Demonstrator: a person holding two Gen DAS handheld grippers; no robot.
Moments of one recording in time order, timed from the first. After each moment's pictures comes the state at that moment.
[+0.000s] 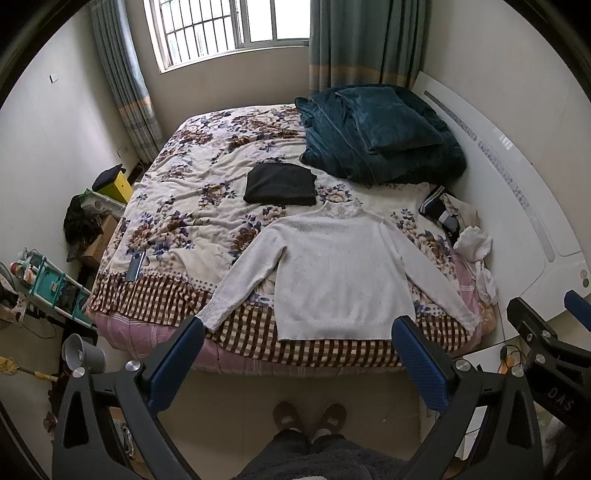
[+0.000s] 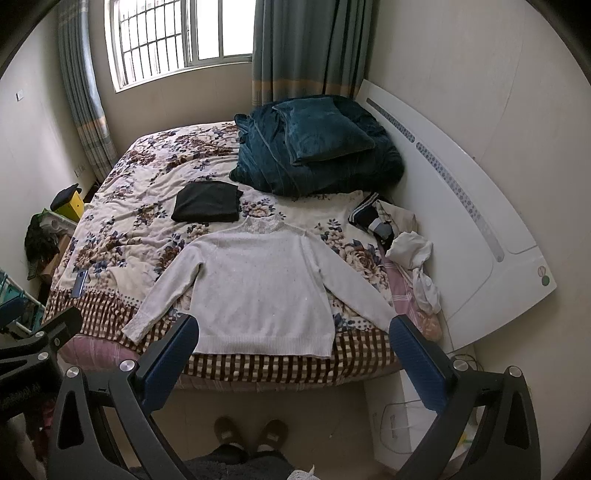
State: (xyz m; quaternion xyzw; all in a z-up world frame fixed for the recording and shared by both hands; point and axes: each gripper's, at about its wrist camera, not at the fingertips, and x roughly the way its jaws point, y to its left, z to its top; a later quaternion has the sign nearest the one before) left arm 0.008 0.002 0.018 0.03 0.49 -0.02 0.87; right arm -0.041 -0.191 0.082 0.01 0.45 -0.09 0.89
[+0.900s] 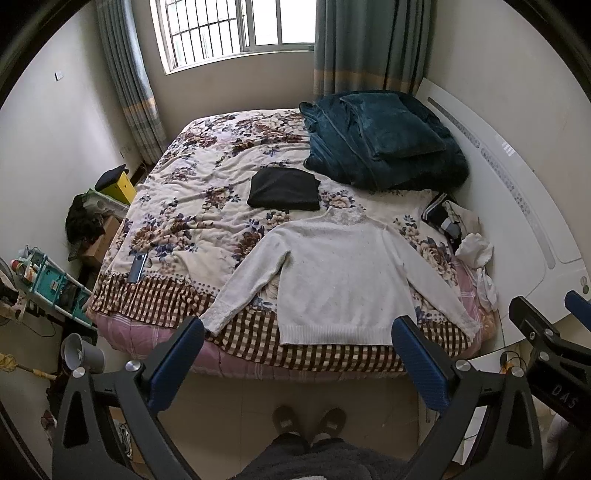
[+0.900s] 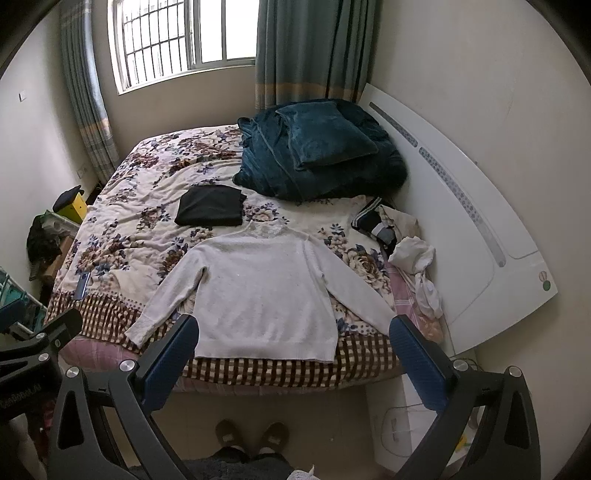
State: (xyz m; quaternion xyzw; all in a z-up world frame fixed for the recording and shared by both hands) left arm 0.011 0.012 0.022 0.02 0.48 -0.02 0.88; right arm -0.036 -0.193 0.095 0.01 0.45 -0.08 0.89
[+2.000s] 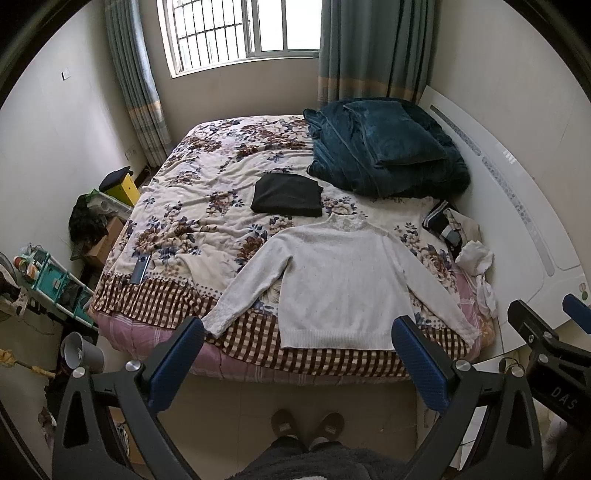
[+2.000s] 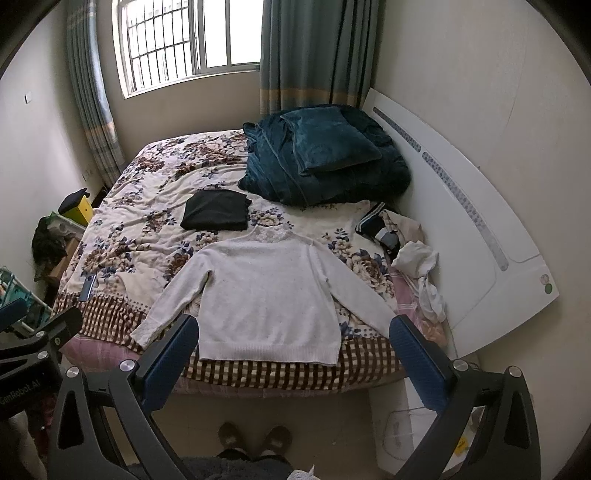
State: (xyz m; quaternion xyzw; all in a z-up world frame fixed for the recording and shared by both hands) left arm 0.014 0.018 0.025 0.02 0.48 -0.02 0.88; right arm -0.031 -0.189 0.107 0.02 0.44 -0.07 0.89
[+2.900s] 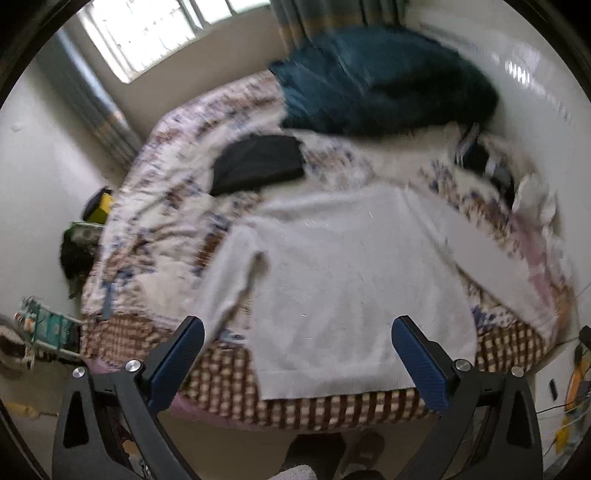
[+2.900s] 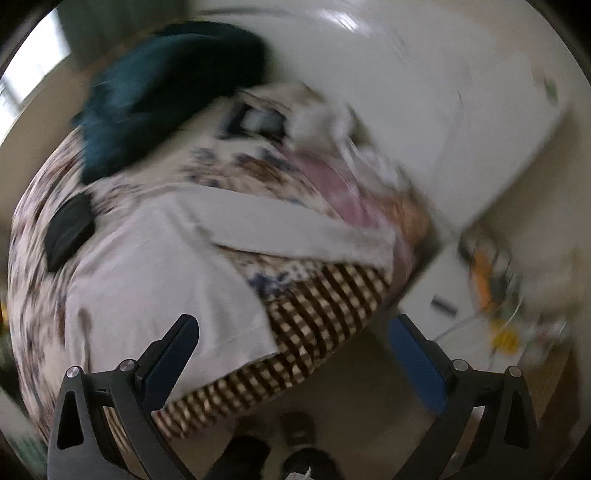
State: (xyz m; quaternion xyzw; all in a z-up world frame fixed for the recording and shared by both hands) left arm 0.197 -0.126 -0.261 0.15 0.52 -0.01 0.84; right arm 0.063 -0.456 -0.243 0.28 0.53 -0.32 0.74
